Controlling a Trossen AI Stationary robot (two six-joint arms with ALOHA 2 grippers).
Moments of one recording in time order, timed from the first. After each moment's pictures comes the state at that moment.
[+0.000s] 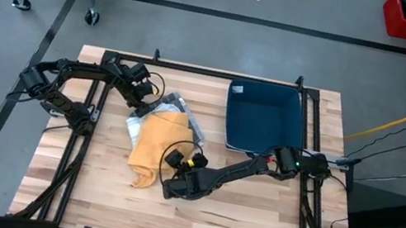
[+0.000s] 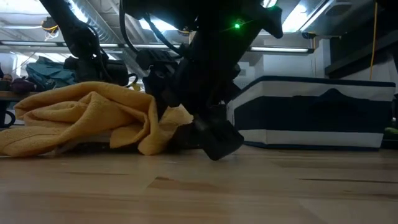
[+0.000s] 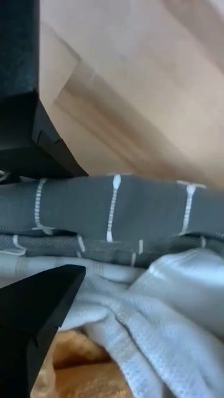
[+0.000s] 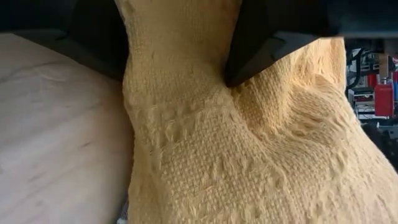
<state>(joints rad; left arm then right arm) 0.80 1.42 0.61 -0.55 0.40 -0.03 0.34 2.39 1.75 -0.53 0.77 2.36</state>
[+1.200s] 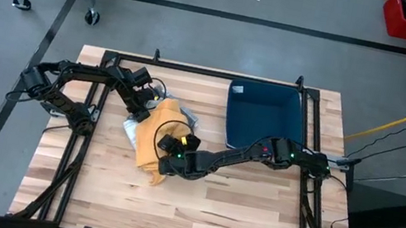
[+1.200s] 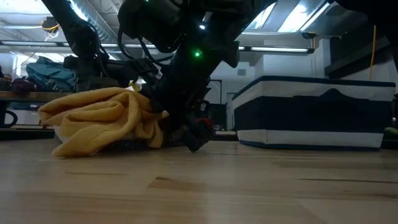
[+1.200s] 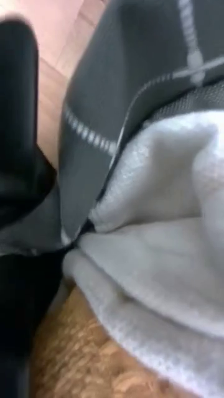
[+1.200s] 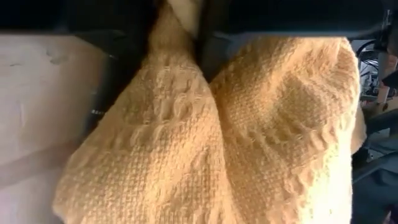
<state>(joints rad) 0.73 1.42 0.61 -0.59 0.48 -0.06 0.20 2.40 1.74 -0.29 0.83 1.91</state>
